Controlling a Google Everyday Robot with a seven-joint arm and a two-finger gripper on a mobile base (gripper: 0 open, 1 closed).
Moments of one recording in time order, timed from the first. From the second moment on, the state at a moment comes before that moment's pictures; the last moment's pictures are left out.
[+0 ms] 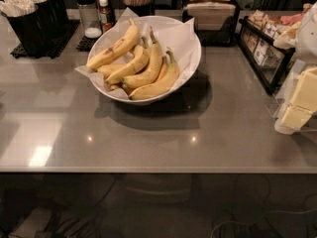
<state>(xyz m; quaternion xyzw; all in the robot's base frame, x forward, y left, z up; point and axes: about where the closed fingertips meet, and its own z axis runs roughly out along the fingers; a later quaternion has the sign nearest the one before) 0.438 -0.217 0.976 -0.60 0.78 -0.03 0.16</state>
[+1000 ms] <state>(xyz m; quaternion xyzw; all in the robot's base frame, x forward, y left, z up) 0.506 -0.160 0.996 -0.70 0.66 0.04 0.26</state>
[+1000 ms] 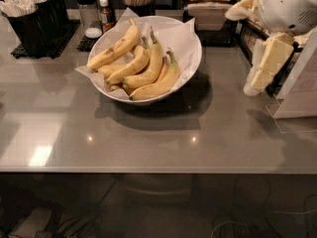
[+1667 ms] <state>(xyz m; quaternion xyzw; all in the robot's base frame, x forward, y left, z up) 0.571 -0.054 1.004 -0.79 0.51 0.16 0.30</state>
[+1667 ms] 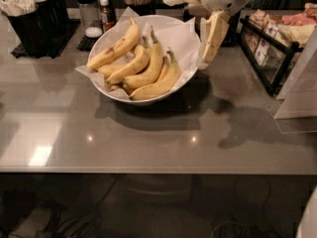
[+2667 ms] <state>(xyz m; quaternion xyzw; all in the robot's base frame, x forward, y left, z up) 0.643 -0.013 0.981 -0.80 0.49 0.17 0.32</state>
